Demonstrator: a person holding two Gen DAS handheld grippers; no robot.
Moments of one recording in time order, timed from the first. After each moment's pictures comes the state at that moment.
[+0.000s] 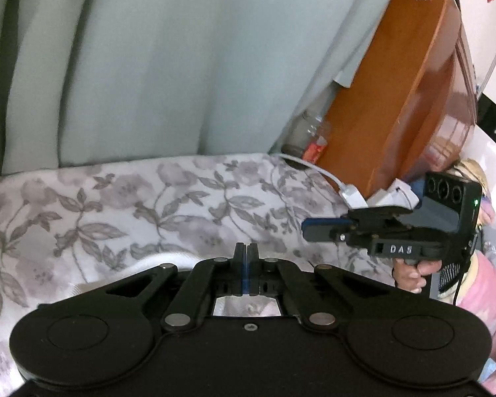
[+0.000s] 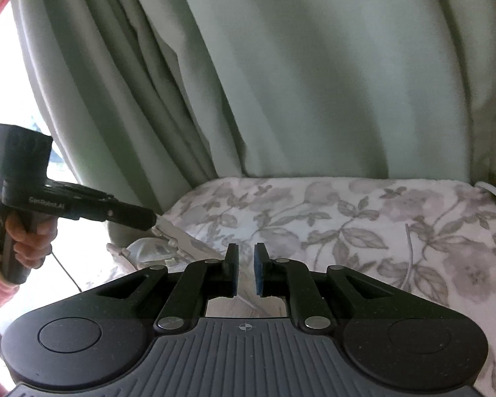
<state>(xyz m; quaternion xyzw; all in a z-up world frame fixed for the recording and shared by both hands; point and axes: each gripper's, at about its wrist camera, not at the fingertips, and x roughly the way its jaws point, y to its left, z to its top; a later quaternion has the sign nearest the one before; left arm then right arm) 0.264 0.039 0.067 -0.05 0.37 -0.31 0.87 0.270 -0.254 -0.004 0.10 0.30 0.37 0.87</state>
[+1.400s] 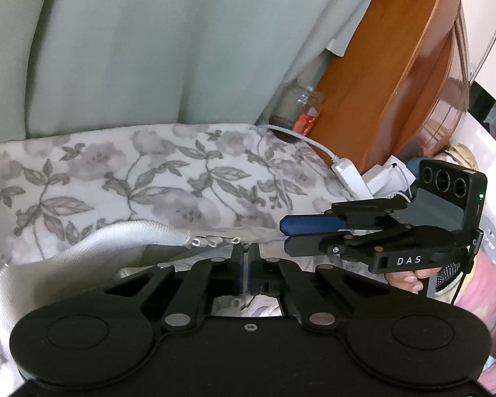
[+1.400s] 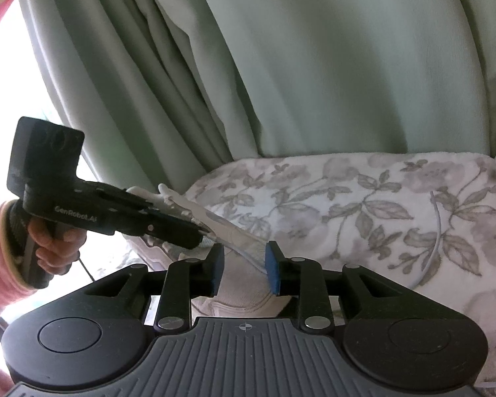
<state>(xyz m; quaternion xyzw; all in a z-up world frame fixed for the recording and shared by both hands) 0.273 0.025 0.030 -0.05 0.39 -0.34 0.85 0.263 -0.247 -0.021 0.10 0.31 0.40 0.86</state>
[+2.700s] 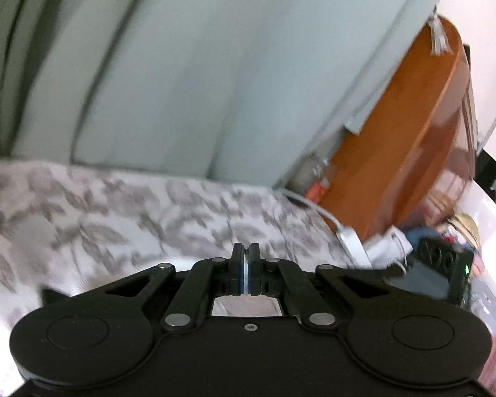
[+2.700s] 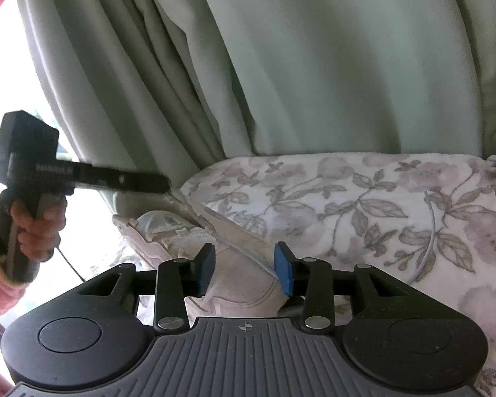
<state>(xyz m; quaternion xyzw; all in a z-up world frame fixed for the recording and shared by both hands) 0.267 0.070 0.065 -0.14 0.31 -0.28 0.90 0.257 -0.243 -0.013 0.09 0.31 0.39 0.86</state>
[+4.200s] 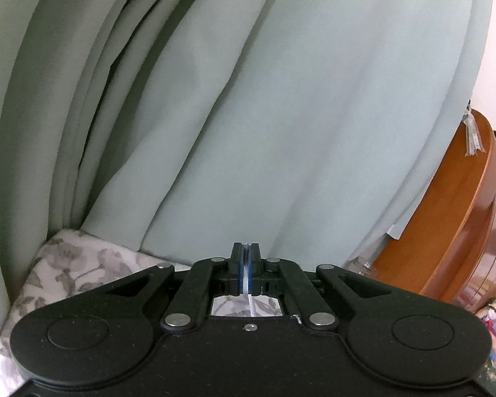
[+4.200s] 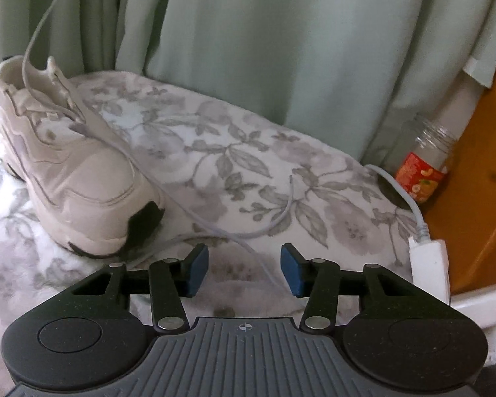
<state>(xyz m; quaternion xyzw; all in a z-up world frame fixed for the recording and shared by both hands) 0.258 0.101 0.116 -0.20 0.19 -0.15 0.95 0.245 -0.225 -0.032 -0.18 0.35 0.16 0.91</state>
